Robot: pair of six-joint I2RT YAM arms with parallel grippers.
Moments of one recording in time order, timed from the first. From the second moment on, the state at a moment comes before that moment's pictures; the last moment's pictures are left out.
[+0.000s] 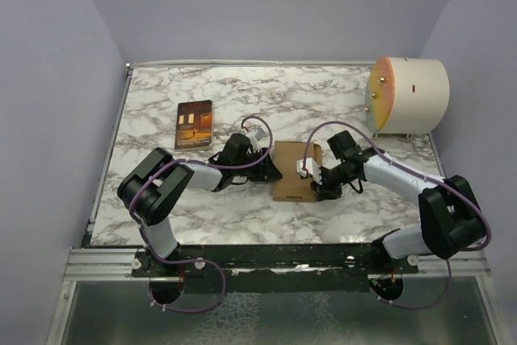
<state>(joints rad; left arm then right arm) -0.65 1.75 0.68 0.43 0.40 -0.72 0.45 1.41 0.74 -0.61 -0.59 -0.98</state>
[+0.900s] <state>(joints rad) -0.65 1.75 0.68 0.43 0.40 -0.72 0.05 1.40 0.79 -0.56 -0.75 -0.83</state>
